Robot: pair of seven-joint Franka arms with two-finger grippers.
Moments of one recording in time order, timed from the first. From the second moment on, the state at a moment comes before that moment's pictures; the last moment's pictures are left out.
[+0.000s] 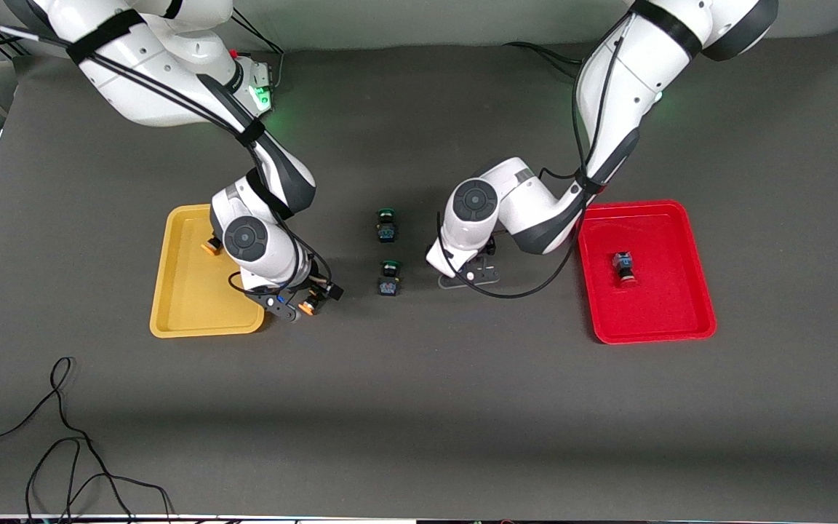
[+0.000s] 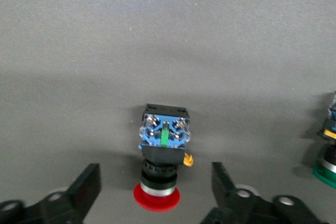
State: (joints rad) left arm -0.28 0.71 -0.51 -1.76 0.33 2.36 -1.08; right arm 0.10 0.55 0.35 -2.00 -0.13 2.44 1.07
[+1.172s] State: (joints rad) left arm -0.31 0.72 -0.46 -1.67 0.33 2.28 -1.13; right arm 0.10 0.51 0.31 -1.99 -0.22 2.40 1.07
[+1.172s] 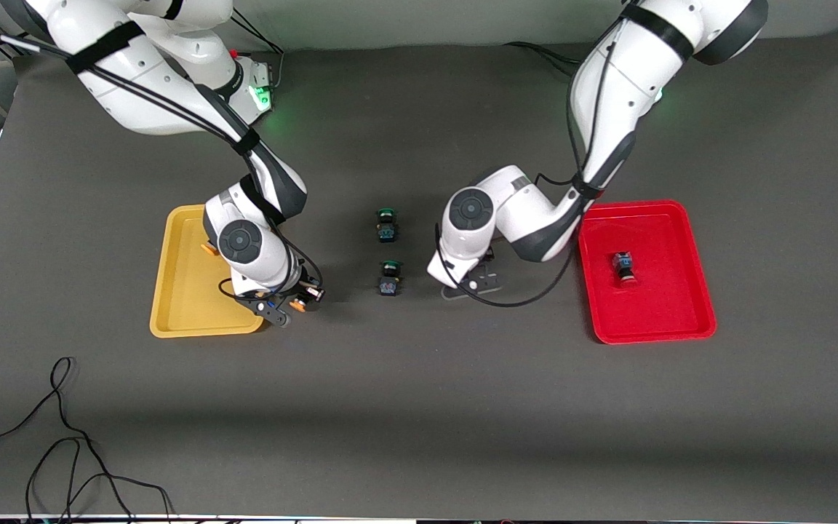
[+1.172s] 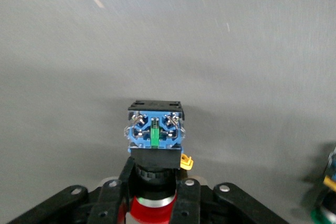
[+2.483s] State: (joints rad) left arm 0.75 0.46 -0.70 -2.15 0.45 2.27 -0.27; right arm 0.06 0.28 -0.03 -2.28 0.12 2.49 0.38
